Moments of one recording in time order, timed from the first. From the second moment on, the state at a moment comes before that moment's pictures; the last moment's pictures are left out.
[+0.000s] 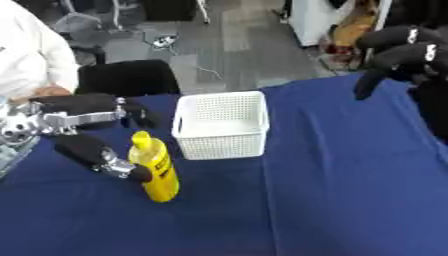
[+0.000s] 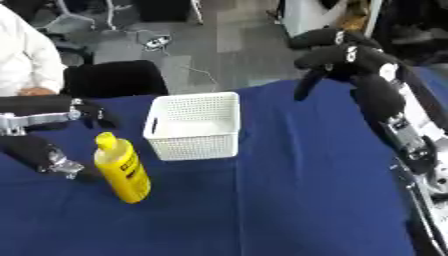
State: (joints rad) left arm -0.58 0.92 -0.30 -1.71 -0.32 -0.07 -0.66; right arm -0.54 -0.38 0.12 -1.98 -0.02 -0.24 0.36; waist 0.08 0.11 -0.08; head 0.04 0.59
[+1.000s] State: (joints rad) left arm -0.60 0.88 -0.30 -1.64 -0.36 -0.09 -0.69; right arm -0.55 -0.38 0.12 -1.98 -0.03 -0.24 0.37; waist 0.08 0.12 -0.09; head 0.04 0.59
